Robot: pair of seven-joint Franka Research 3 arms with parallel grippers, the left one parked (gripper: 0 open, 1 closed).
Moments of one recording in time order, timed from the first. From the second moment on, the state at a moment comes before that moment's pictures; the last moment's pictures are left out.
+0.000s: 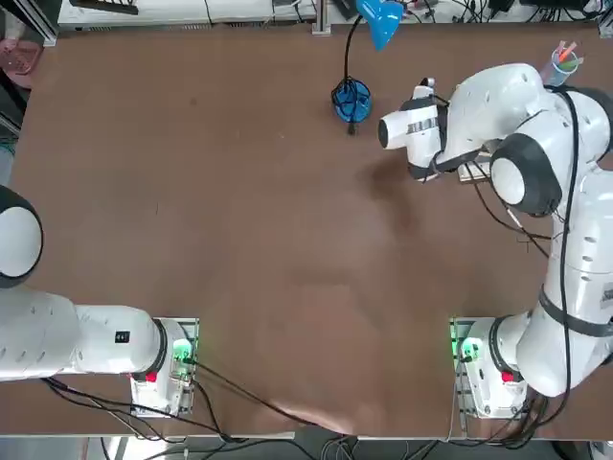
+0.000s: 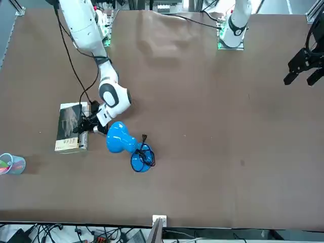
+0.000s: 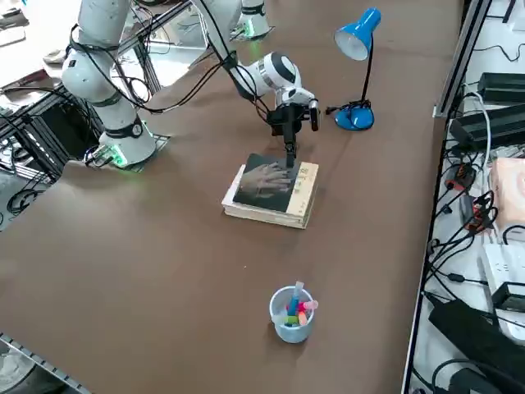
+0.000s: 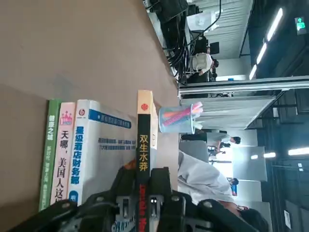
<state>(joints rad) 0.51 0.68 -0.05 -1.93 -1.35 1.78 1.12</state>
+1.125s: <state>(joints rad) 0.51 0.69 -0.05 -1.93 -1.36 1.77 1.17</state>
